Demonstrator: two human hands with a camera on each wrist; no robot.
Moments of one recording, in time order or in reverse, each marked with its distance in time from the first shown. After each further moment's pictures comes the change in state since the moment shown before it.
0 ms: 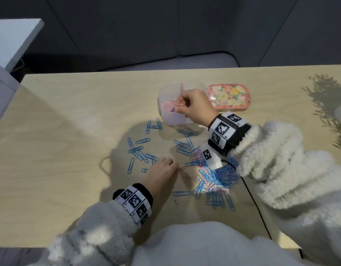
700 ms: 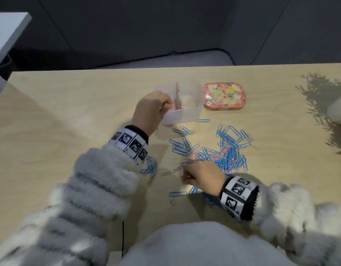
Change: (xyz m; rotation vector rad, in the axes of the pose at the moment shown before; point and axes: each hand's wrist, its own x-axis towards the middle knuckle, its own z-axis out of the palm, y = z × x) left_hand 0.082 -0.038 -0.110 -0.259 0.586 0.030; right_hand -0.134 0.052 0.044 -0.532 -0.509 -0.010
